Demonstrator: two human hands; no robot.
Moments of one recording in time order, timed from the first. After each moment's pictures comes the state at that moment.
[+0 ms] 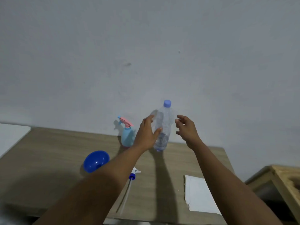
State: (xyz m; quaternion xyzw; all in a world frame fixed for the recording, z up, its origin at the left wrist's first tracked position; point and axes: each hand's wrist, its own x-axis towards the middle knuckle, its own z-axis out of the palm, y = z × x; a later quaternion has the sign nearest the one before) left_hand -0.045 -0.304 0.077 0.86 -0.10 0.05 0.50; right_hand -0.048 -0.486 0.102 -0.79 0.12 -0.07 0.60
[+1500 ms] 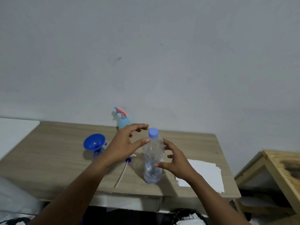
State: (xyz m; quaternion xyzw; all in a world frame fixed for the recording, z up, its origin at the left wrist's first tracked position) left_hand -0.212 -0.259 0.136 0.85 -0.20 0.03 0.49; right_hand -0.238 -0.490 0.053 -0.85 -0.08 0.02 0.51
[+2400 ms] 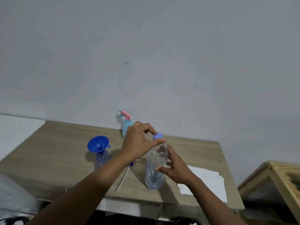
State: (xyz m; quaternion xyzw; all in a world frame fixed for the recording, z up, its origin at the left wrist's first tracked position) left_hand -0.203 -0.293 0.143 0.87 -0.13 0.13 0.45; right_hand -0.224 -0.485 0.043 -0.87 -0.12 0.05 0.48
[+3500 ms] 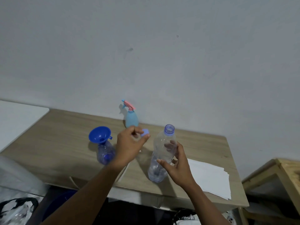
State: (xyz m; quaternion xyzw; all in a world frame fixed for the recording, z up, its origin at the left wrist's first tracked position) left_hand -0.199 -0.271 0.079 0.82 0.02 0.15 0.55; right_hand -0.240 -0.475 0.018 -0.82 -0.02 -0.04 0.57
